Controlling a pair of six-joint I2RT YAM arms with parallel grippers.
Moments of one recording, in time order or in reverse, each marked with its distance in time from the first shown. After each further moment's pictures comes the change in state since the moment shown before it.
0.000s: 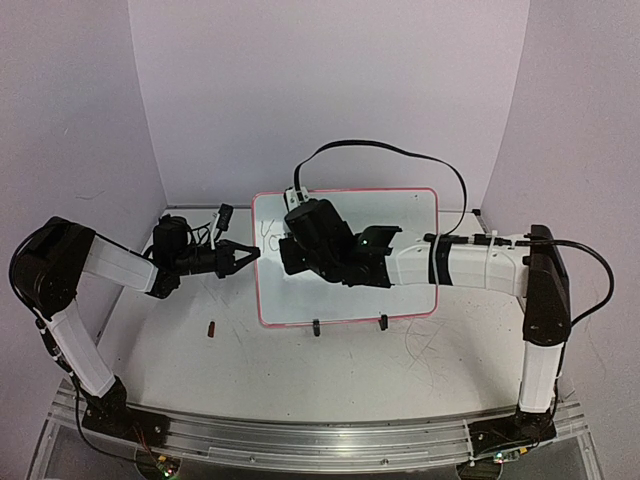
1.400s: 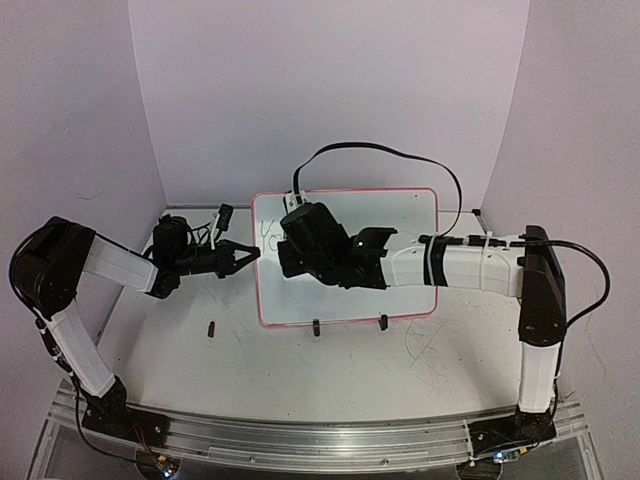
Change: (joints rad) left arm 0.000 0.000 0.000 0.000 -0.001 0.000; right arm 0.000 0.022 0.017 -0.026 0.010 0.044
